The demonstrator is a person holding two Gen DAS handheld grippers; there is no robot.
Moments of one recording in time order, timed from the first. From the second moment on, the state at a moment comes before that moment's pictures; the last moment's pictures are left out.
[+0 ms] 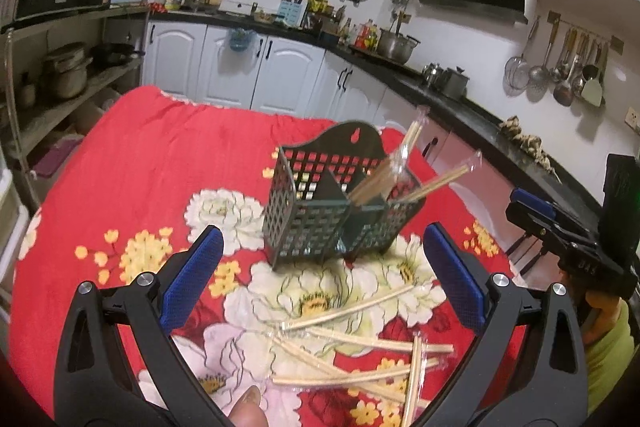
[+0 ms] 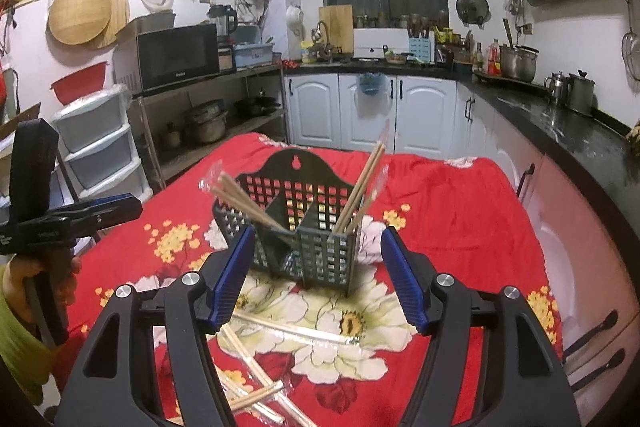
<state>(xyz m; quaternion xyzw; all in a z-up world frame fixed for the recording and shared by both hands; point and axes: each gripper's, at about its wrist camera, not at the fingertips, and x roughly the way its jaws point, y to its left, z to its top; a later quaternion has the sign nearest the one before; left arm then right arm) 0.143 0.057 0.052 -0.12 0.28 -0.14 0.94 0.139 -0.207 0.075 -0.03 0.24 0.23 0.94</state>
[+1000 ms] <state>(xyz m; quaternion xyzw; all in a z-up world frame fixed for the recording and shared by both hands) 0.122 0.060 -0.042 -0.10 0.38 -0.12 0.91 0.162 -0.223 -0.023 -0.04 0.35 0.18 0.92</state>
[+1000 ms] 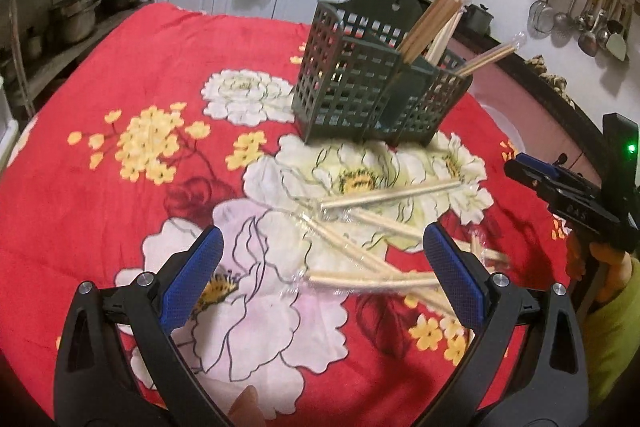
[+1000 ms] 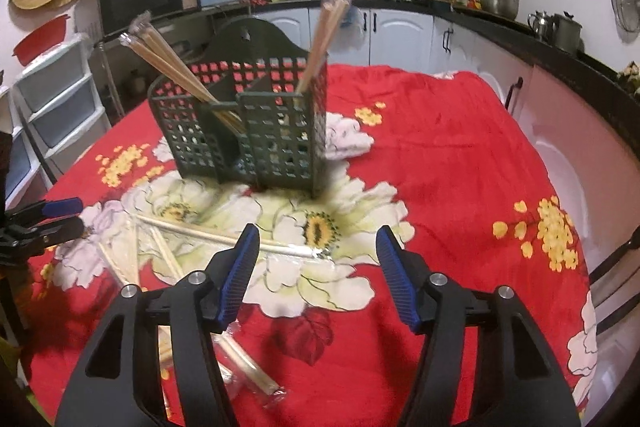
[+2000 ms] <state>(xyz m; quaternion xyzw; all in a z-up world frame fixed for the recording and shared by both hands) 0.132 0.065 -0.079 -0.14 0.43 -0.13 0.88 0.210 -0.212 -0.078 -0.01 0.43 0.18 0.88</state>
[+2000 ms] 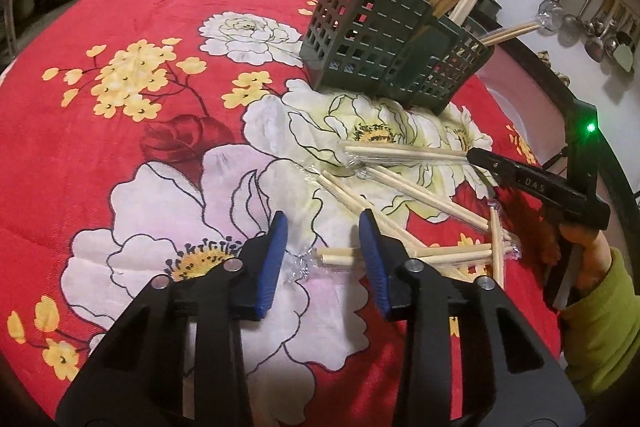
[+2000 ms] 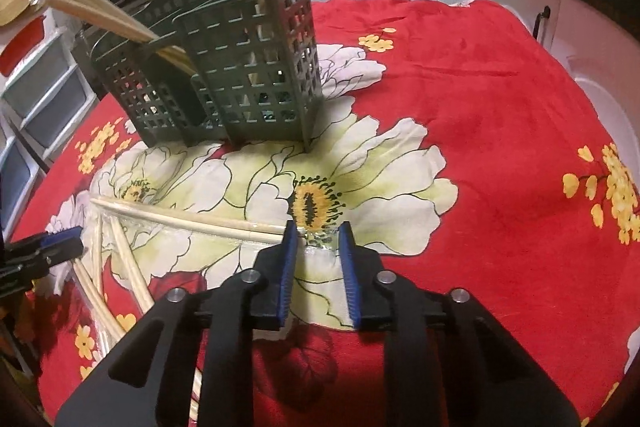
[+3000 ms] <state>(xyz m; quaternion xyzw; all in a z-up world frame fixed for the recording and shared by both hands) 0.128 0.067 -0.056 -0.13 0.40 -0.15 0.89 0.185 -0.230 -0.017 0.00 0.35 0.18 0.92</state>
